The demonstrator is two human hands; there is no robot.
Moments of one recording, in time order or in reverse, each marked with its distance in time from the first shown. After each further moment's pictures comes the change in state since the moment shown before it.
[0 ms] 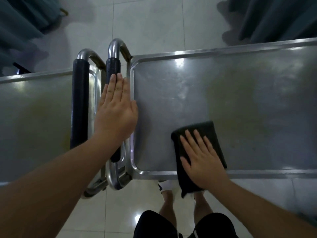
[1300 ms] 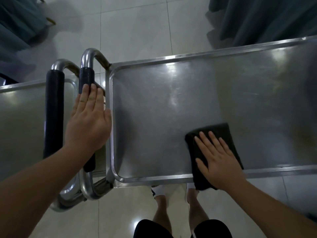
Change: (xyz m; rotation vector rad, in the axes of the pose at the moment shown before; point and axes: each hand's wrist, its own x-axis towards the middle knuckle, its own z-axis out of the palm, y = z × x) left_hand -0.002 0.002 -0.001 0.024 -0.016 -0.013; right_hand -0.038 0.107 -0.009 -0.014 -0.006 0.061
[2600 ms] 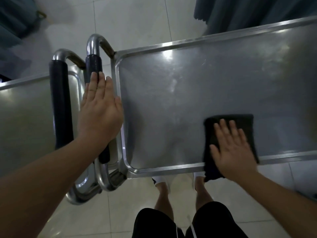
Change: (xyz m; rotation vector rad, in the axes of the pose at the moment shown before) left_hand 0.004 0.000 -0.002 -0.062 -0.004 -0.003; right_hand -0.010 -0.020 0.013 0.020 0.085 0.250
